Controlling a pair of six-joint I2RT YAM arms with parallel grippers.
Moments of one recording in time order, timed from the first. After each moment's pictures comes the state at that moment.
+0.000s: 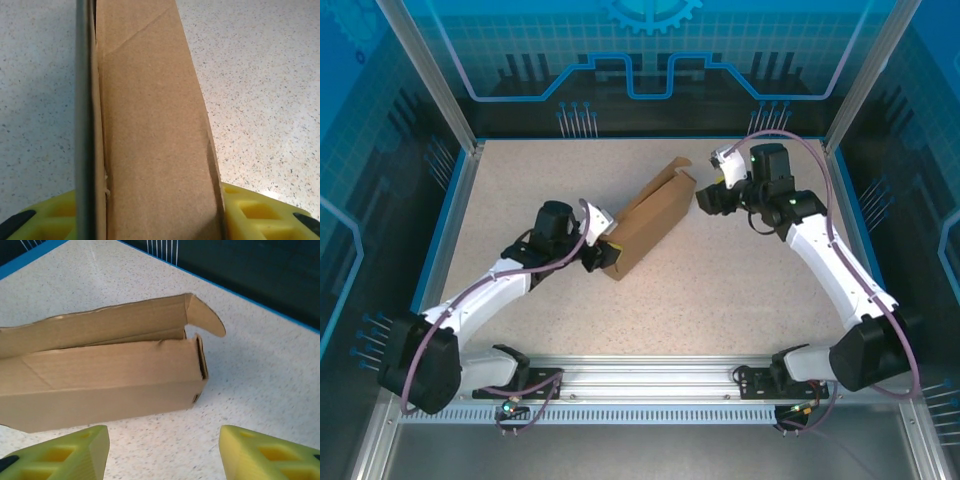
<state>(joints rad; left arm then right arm) -0.36 1.24 0.77 -0.19 0.51 0.27 0.27 1.36 1.28 -0.55 -0.31 -0.22</state>
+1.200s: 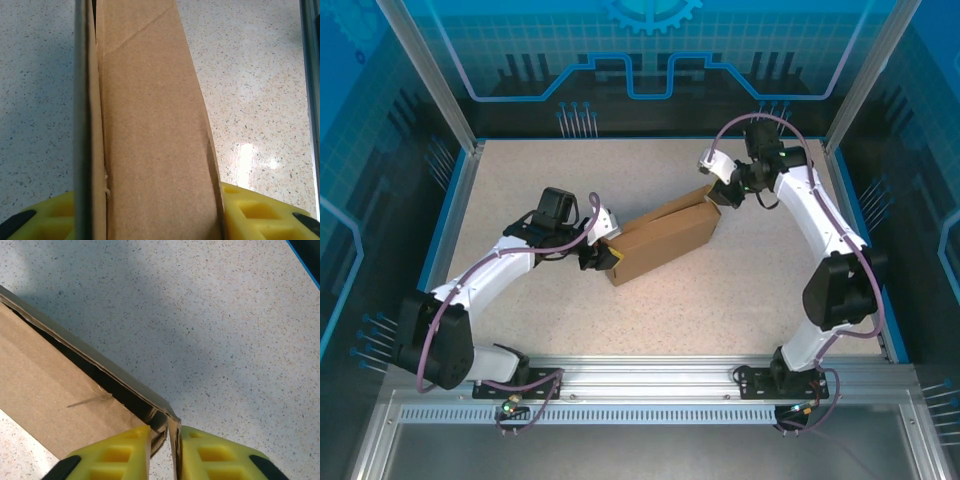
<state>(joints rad) -0.31 1.36 0.92 -0.45 0.73 0.60 0.20 1.70 1.63 -0.97 -0.40 -0.80</state>
